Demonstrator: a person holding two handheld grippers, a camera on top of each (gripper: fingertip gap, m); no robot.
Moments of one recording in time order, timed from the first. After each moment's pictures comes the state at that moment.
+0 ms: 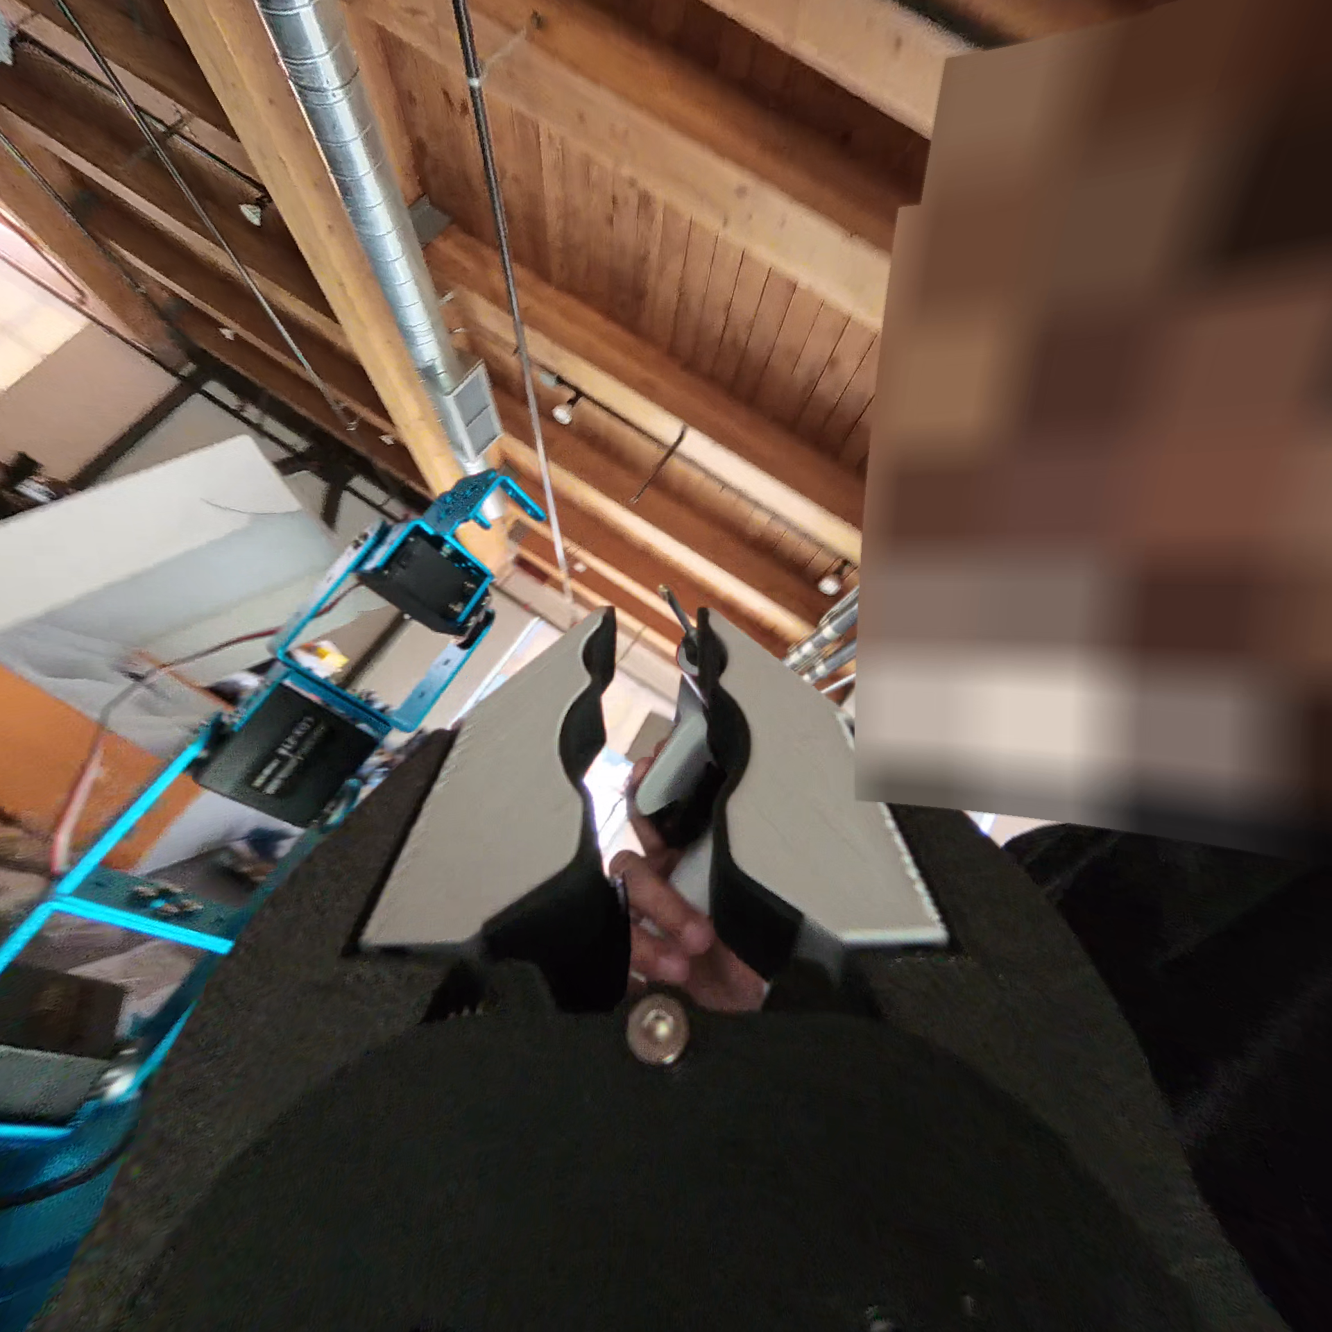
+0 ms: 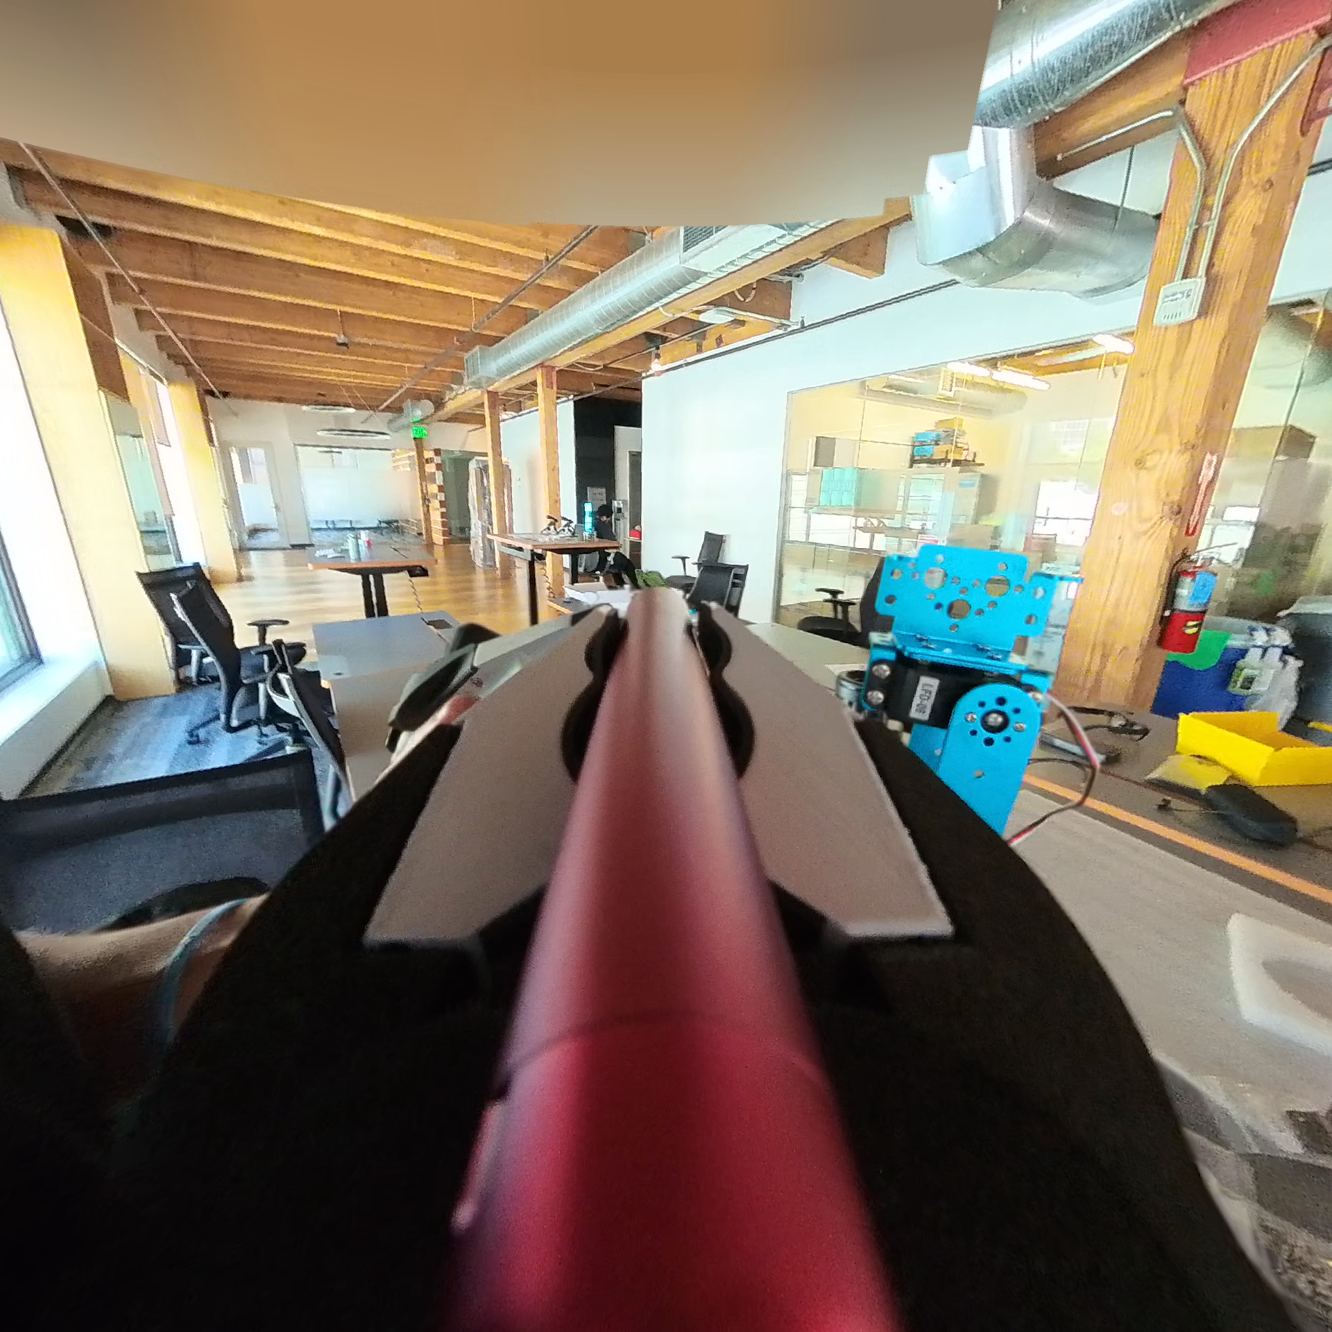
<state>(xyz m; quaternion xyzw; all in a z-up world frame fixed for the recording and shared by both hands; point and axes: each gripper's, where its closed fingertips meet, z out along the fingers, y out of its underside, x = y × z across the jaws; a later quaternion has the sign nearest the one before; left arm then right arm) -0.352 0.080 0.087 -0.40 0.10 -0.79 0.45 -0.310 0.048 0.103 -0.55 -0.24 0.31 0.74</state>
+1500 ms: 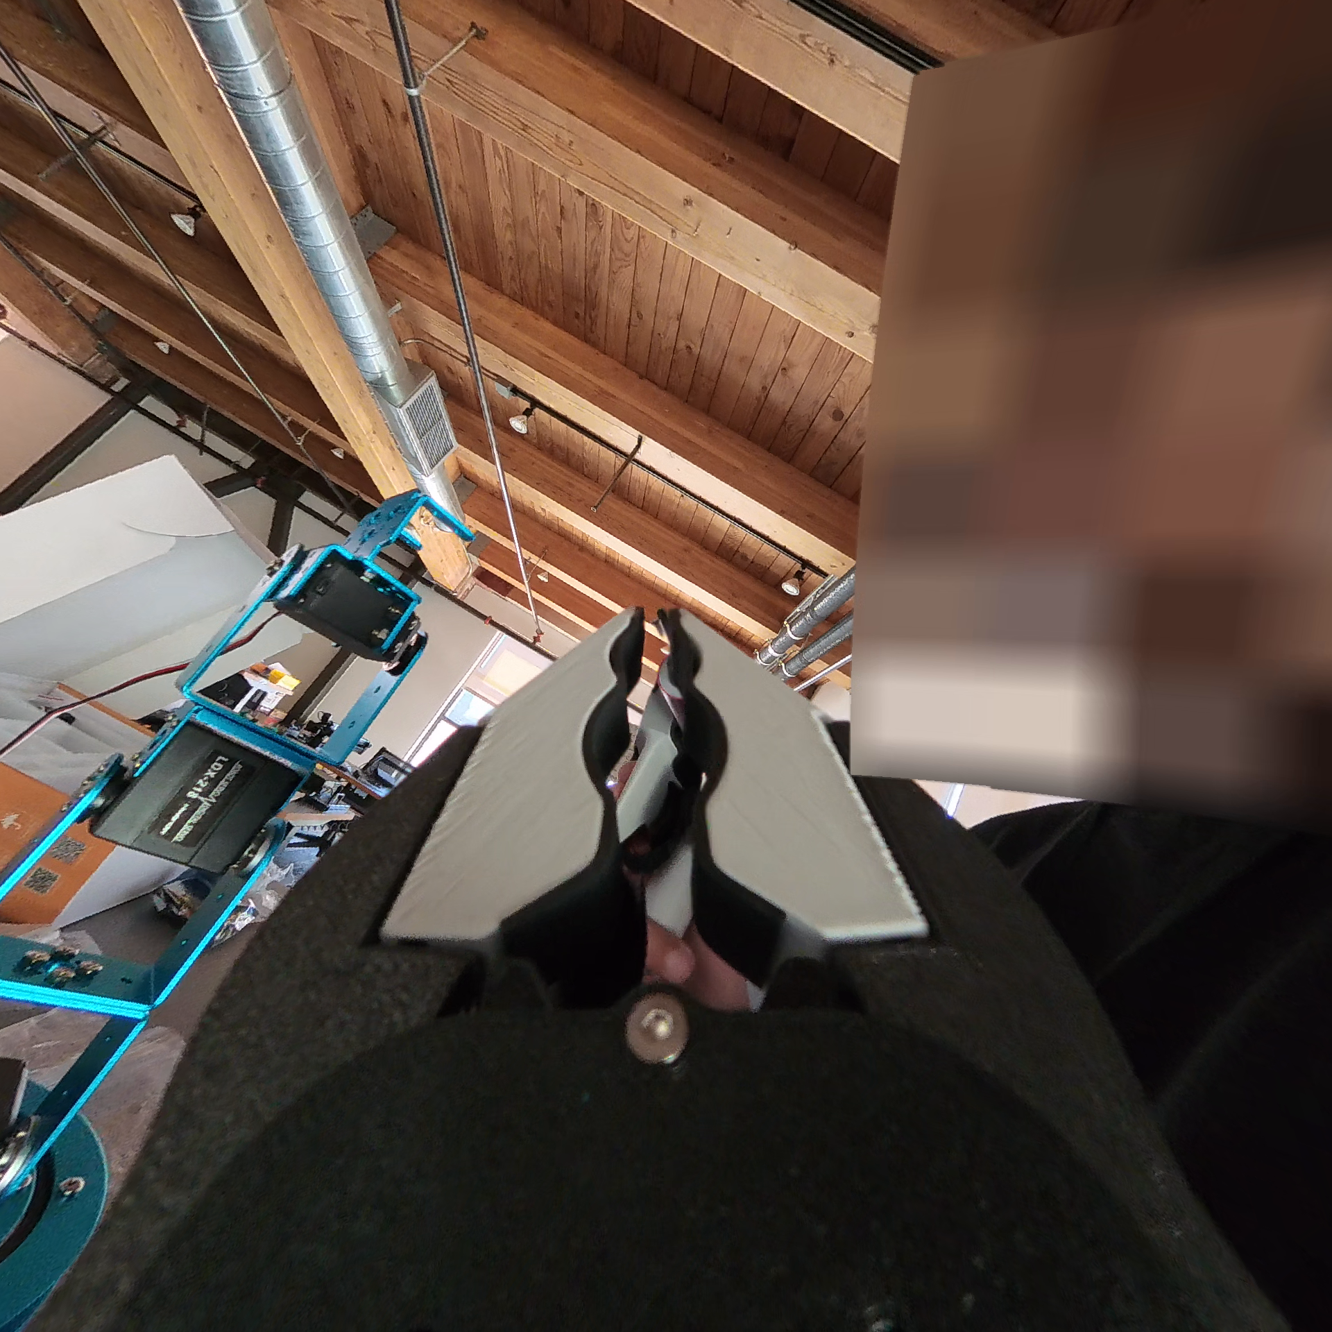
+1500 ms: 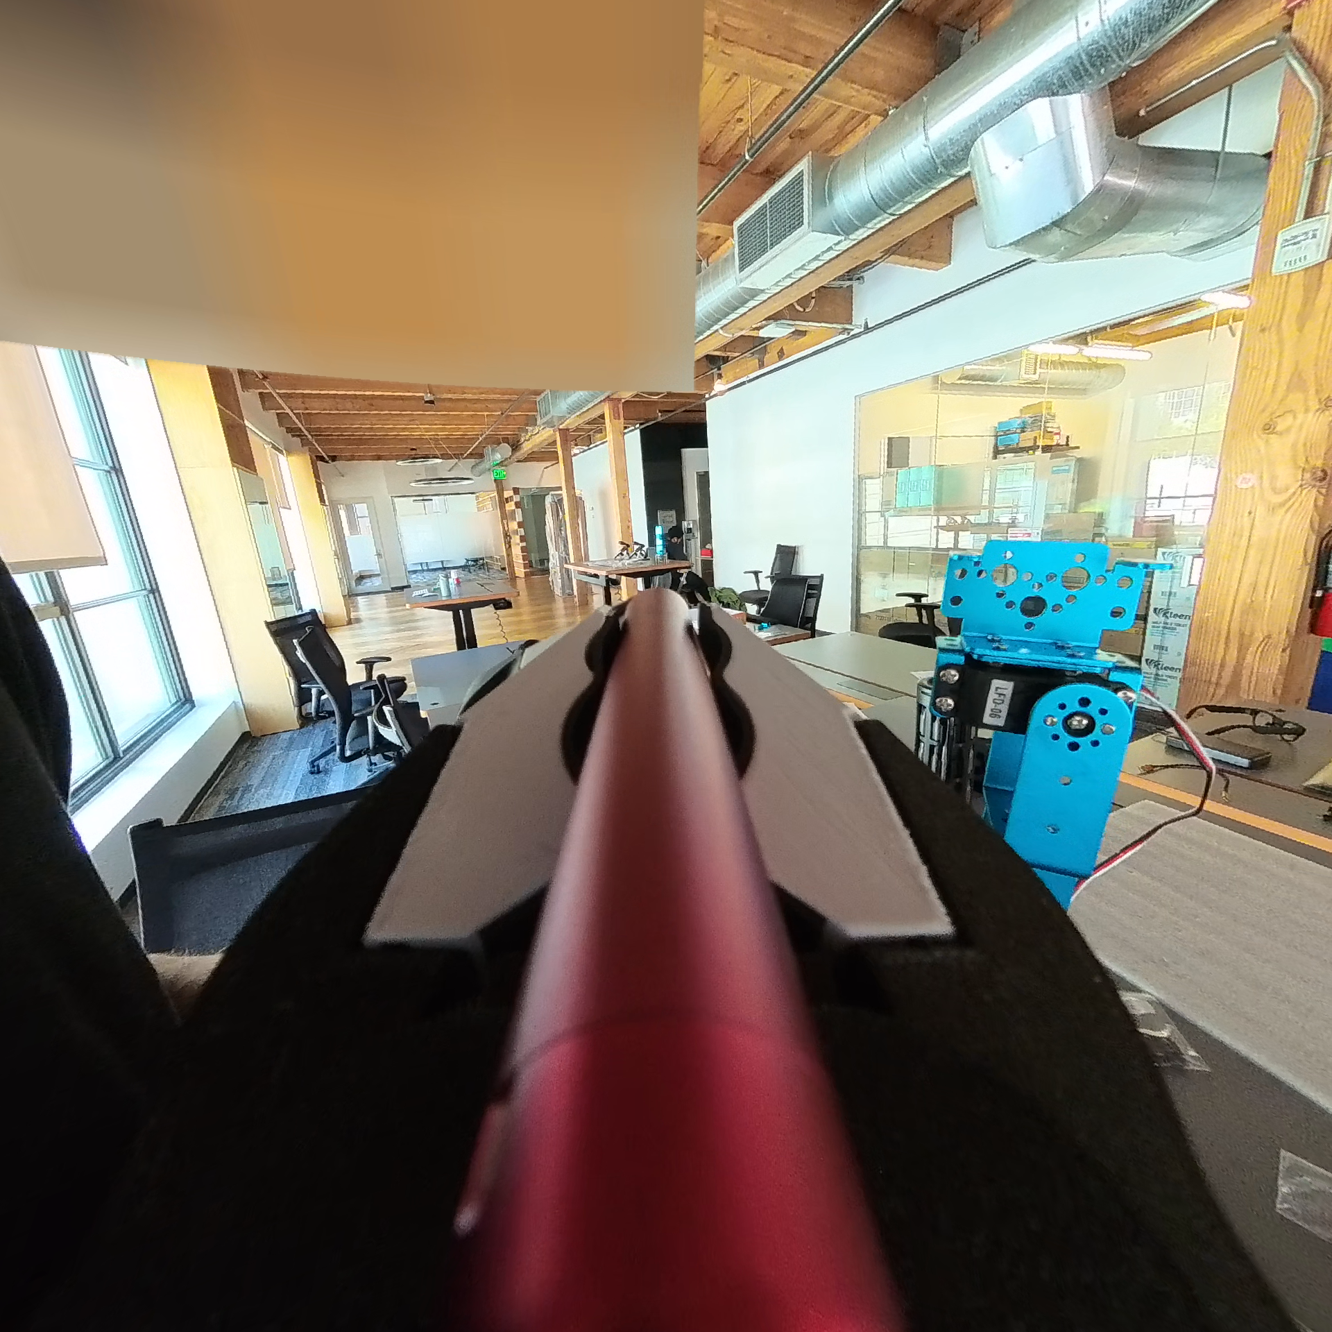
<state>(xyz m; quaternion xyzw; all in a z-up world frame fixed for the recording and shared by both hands) -0.358 0.066 0.103 -0.37 0.11 -0.80 0.45 -0.315 0.036 0.110 -0.54 -0.24 0.38 0.72</state>
